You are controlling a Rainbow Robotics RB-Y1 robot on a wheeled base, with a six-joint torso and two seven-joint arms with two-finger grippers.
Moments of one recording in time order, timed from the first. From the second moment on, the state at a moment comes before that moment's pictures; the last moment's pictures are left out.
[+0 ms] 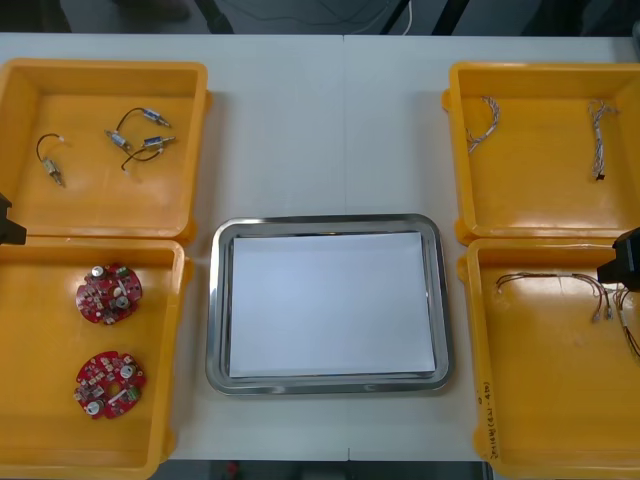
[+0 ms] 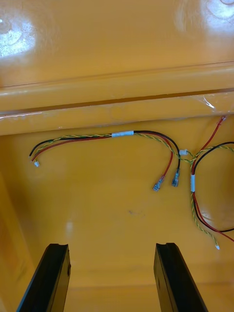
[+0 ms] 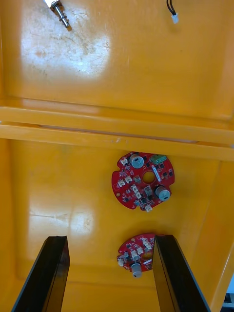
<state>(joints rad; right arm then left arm) -0.18 -0.75 -0.29 -2.14 -0.84 1.92 1.21 -0.22 0.89 0.33 -2.18 0.93 1.91 -1.11</state>
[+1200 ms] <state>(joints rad) -0.18 -0.75 -0.29 -2.14 -0.84 1.92 1.21 -0.22 0.89 0.33 -2.18 0.93 1.91 -1.11</state>
